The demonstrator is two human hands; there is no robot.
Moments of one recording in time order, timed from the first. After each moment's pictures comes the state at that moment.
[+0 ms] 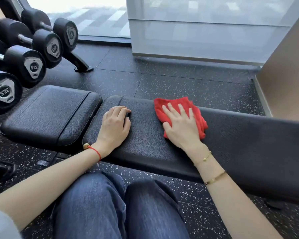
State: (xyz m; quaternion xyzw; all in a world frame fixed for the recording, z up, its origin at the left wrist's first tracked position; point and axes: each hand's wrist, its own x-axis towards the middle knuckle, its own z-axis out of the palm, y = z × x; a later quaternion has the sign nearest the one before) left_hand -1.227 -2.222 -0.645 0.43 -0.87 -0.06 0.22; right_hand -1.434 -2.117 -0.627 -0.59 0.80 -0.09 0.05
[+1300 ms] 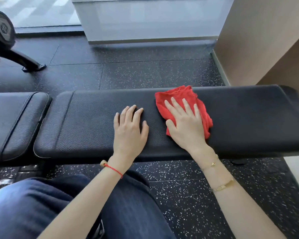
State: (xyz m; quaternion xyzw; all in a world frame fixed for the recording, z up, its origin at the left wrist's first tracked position) left_hand -1.344 -2.098 -0.656 0.40 -0.89 -0.09 0.20; right_hand -1.496 -1.997 -0.629 -0.49 0.86 -0.12 0.02
